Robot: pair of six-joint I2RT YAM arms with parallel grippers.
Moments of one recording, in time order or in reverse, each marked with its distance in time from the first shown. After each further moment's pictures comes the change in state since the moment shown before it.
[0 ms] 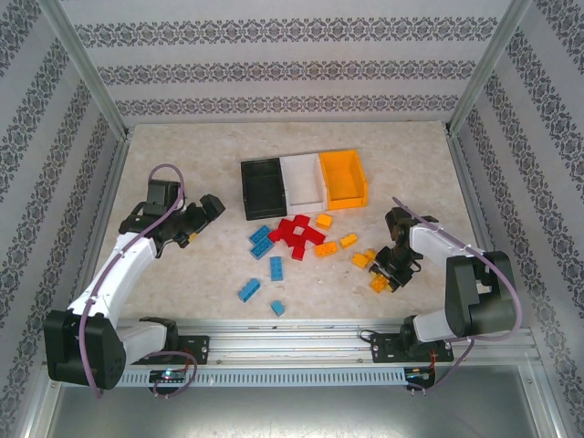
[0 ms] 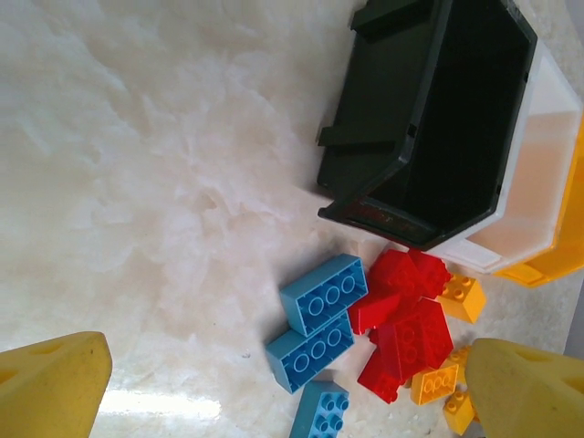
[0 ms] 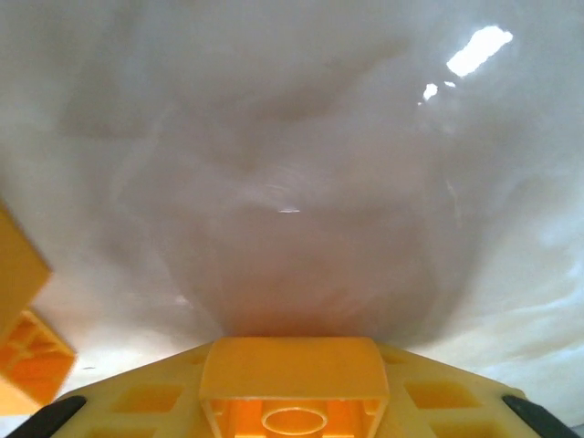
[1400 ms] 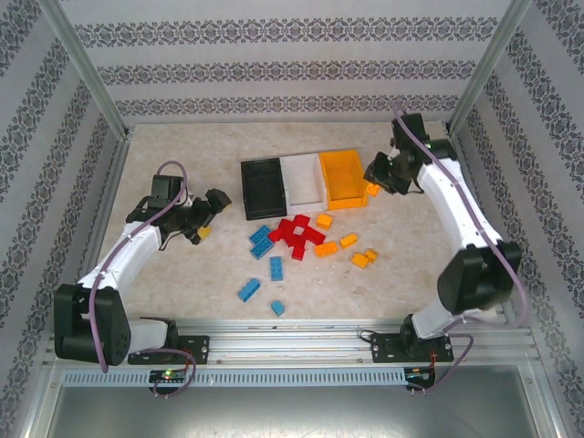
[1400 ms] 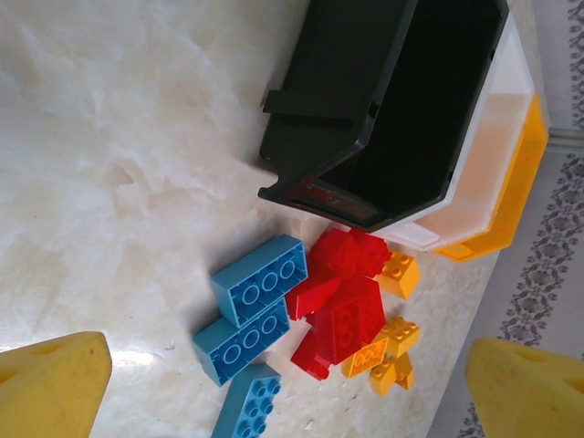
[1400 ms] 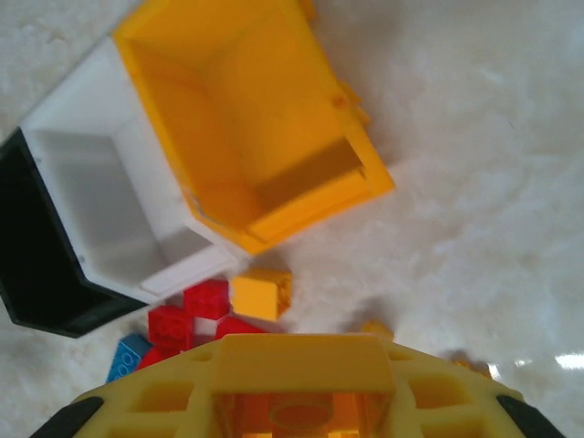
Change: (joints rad) left arm 0.024 0.127 0.006 0.121 0.204 -0.111; right arm 0.034 0.198 0.880 -0.124 0.015 -0.332
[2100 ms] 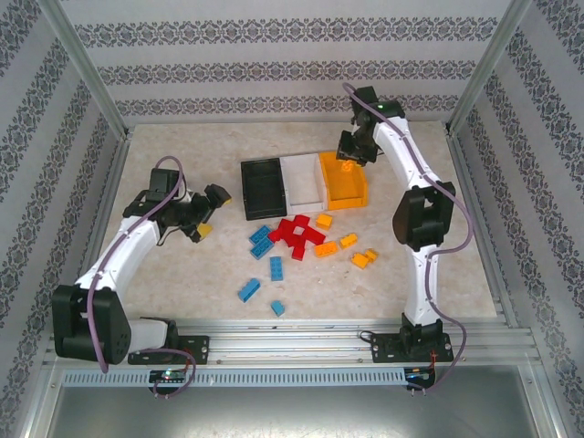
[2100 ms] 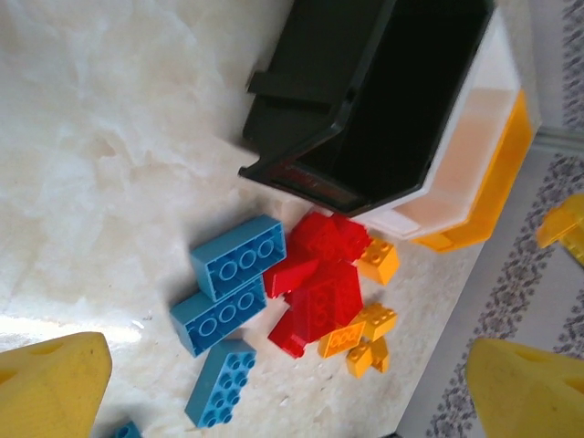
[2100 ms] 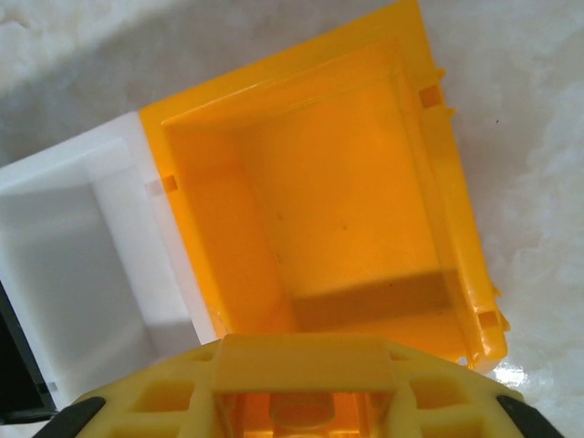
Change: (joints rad) left arm 0.000 0.030 0.079 -0.111 0.039 -0.006; right arm 0.090 0.608 0.691 -0.240 0.067 -0.130
